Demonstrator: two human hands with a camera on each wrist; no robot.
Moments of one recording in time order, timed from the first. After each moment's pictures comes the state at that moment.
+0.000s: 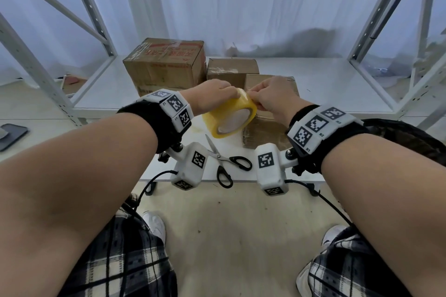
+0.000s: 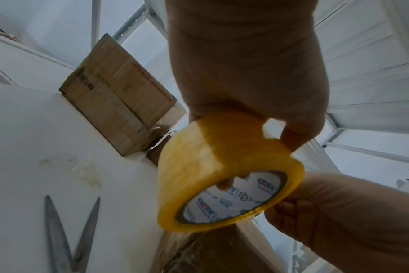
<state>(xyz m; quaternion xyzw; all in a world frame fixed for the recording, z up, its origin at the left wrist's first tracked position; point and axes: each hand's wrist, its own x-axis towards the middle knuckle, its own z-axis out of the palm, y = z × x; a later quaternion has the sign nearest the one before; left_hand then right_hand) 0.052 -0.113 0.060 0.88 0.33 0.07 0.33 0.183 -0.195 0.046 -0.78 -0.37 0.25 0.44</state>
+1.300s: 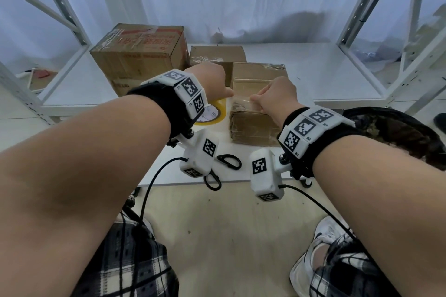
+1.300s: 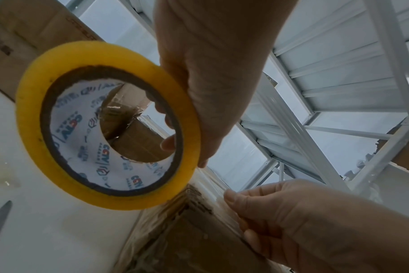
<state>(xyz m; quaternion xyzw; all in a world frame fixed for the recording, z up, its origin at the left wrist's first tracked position) 0.108 -0.084 0.049 0.95 0.31 -0.08 -0.02 0.220 -0.186 0.009 -0.87 -0.30 0.17 0.34</state>
